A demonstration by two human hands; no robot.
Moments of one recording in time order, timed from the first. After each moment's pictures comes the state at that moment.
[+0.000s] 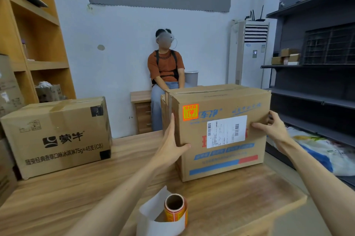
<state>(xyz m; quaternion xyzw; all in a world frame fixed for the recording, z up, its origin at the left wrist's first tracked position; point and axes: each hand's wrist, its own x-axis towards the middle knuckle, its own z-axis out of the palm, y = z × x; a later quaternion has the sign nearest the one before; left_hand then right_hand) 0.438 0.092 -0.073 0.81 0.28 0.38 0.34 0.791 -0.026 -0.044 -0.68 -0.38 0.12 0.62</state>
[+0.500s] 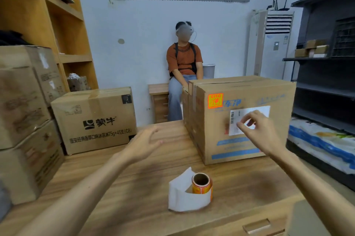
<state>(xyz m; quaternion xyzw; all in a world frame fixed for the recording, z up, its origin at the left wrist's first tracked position) 0.264 0.059 -0.049 0.85 0.46 0.24 0.13 0.620 -0.054 -0.040 -0.66 -0.58 -0.07 0.47</state>
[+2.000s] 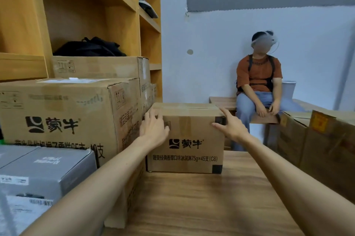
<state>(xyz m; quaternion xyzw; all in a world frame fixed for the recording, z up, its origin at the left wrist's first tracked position) 0.040 0.213 0.020 0.68 0.69 0.23 -0.08 0.317 0.257 0.014 -0.61 -0.71 0.11 0.34</state>
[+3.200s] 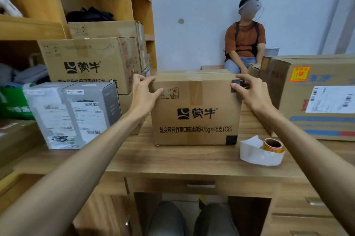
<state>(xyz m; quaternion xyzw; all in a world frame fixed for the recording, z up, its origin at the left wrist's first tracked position) 0.060 -0.031 -0.006 0.65 0.55 0.52 0.00 0.390 -0.030 -0.005 -0.55 -0.67 0.01 0.51</state>
